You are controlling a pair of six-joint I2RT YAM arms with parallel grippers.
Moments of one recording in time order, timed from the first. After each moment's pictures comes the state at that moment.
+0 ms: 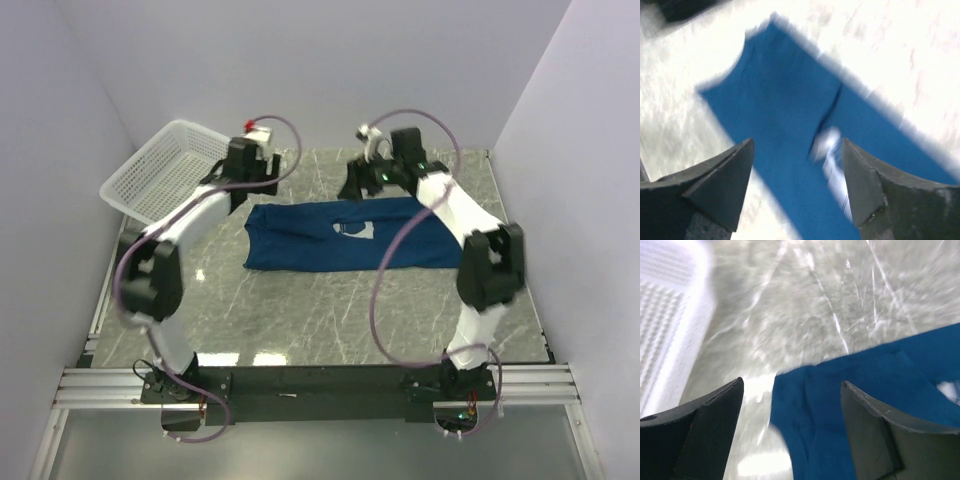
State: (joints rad) left arm -0.35 1.85 1.47 -0.22 -0.16 -0.04; right arm 0.27 1.77 1.44 -0.35 -0.66 -0.13
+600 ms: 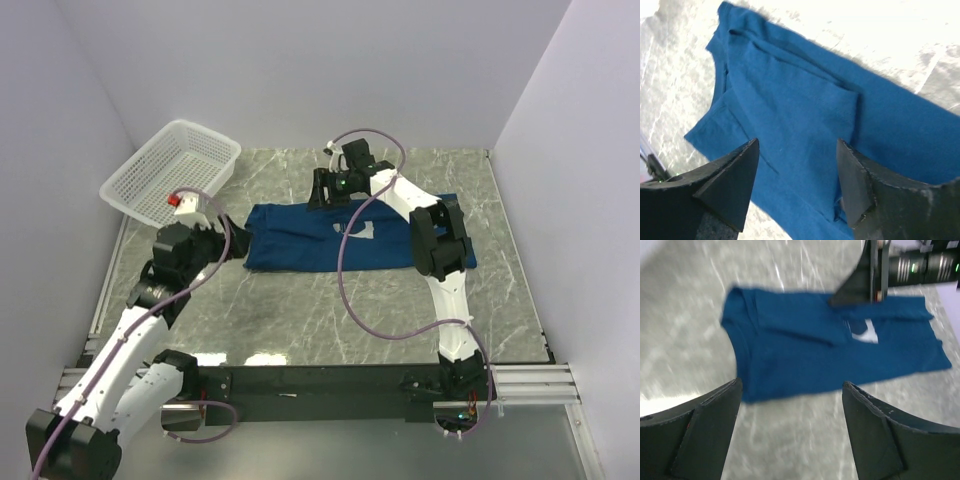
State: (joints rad) left arm -0.27 0.81 0.65 -0.12 0.07 -0.42; right arm 0.40 2.29 1.89 -0.48 -0.56 0.27
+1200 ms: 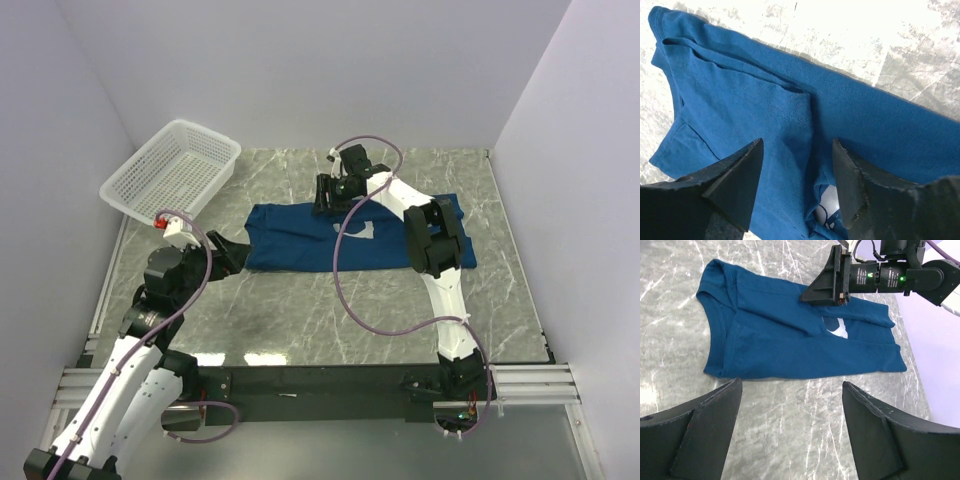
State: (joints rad) left arm -0.27 0.59 0.51 -0.17 0.12 -0.63; right arm 0.41 2.37 1.93 -0.52 -0.44 0.31
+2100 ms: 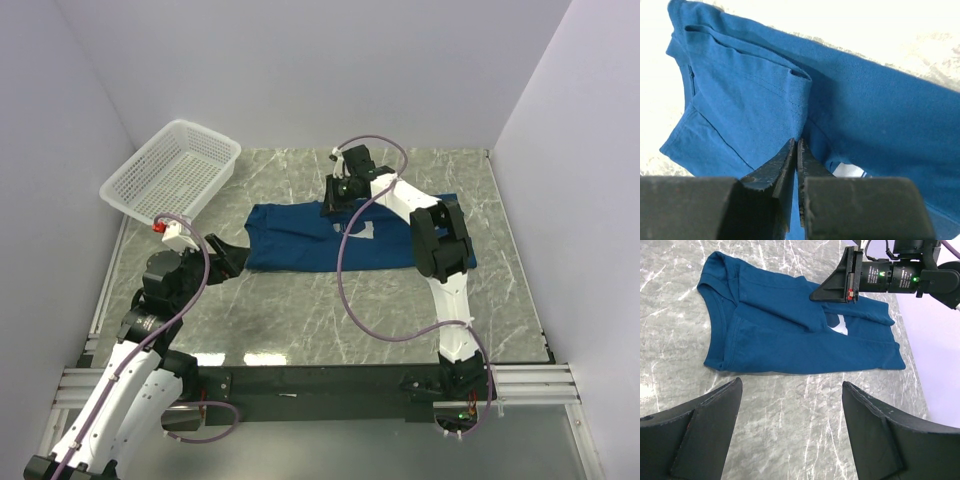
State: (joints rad) left arm -0.27 0.55 0.50 -0.22 0.12 -0.65; right arm 0.41 2.28 1.82 -0.48 -0.43 0.32
